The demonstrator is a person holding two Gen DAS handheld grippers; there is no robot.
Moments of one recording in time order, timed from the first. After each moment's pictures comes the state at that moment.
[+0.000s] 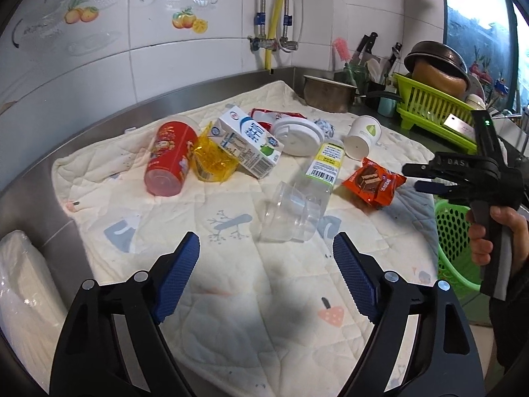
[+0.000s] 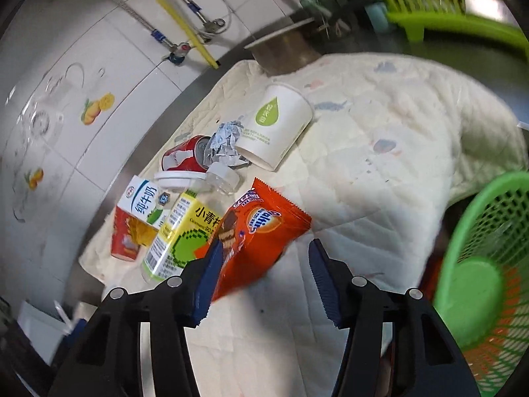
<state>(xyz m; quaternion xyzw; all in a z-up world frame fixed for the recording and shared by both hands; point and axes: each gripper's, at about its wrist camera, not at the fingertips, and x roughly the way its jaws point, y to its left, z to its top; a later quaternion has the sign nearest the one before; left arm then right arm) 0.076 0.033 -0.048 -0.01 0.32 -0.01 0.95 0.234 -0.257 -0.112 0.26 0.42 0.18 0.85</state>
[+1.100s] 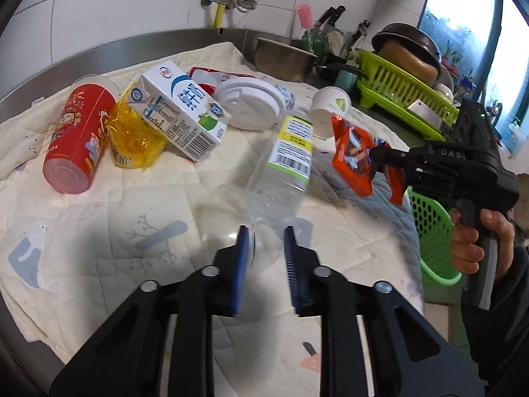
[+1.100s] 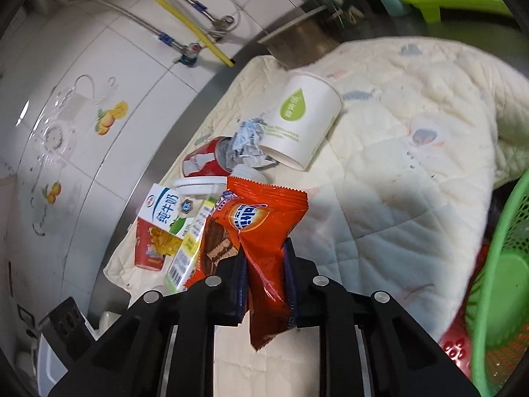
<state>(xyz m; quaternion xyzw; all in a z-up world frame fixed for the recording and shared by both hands) 0.153 0.028 -0.094 -0.06 0.38 -0.15 0.91 0.239 -0.243 -0.112 0.29 0.40 0.22 0.84</state>
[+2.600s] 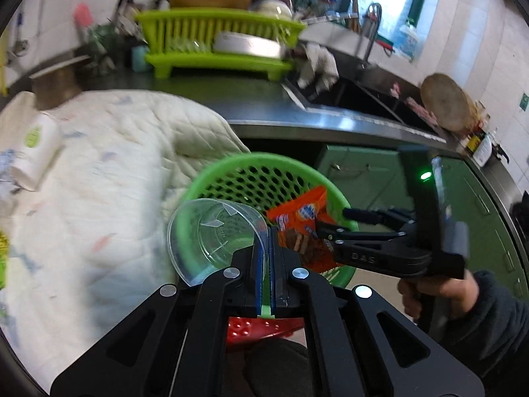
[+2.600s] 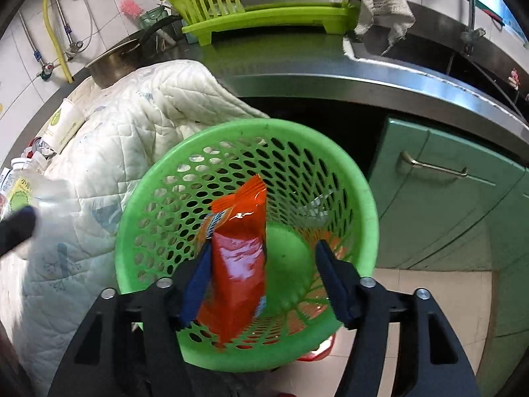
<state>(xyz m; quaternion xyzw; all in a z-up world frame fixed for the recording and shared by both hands) 0.133 -0.283 -0.091 0.07 0.40 -0.40 0.82 0.091 -0.473 -0.171 0.13 0.44 -0.11 0.88</state>
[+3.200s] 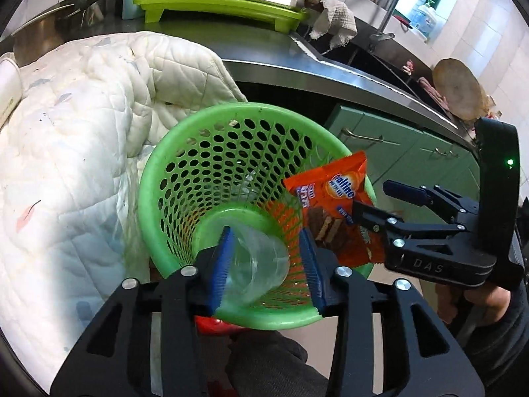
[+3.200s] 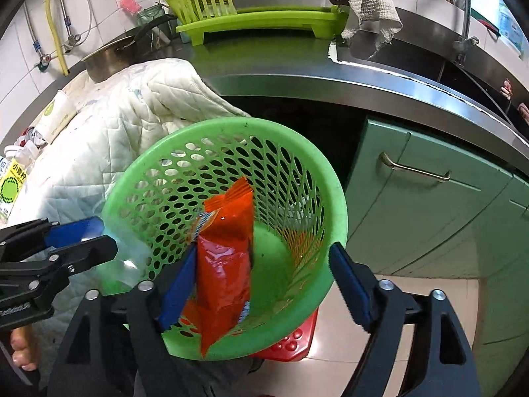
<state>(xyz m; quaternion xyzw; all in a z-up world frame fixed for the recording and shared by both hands) 0.152 -0.316 -0.152 0.07 0.47 -0.39 0.79 0.079 -0.480 -0.175 0.11 0.44 -0.12 0.88</state>
